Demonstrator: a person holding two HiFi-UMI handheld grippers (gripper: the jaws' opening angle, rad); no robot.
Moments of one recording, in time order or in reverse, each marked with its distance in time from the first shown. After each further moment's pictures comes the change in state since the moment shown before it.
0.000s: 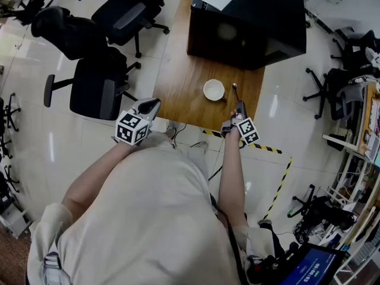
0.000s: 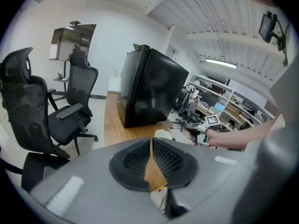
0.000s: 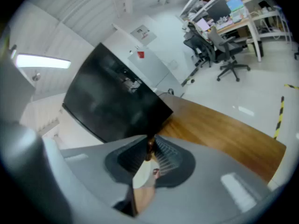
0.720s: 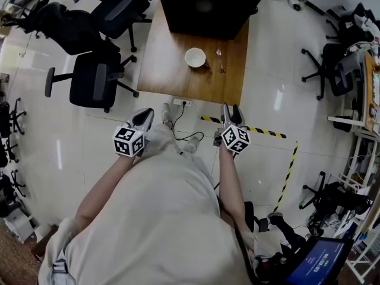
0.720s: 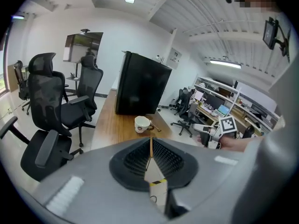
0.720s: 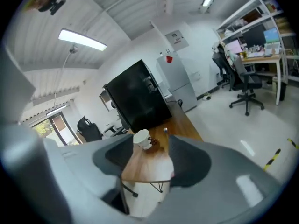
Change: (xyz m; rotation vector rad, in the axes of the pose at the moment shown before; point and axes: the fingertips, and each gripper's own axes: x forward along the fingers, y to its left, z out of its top) left arm -0.047 -0.171 -0.097 -0.085 -0.056 0.093; right arm -0.204 -0.020 -0.002 -0.419 0.032 0.107
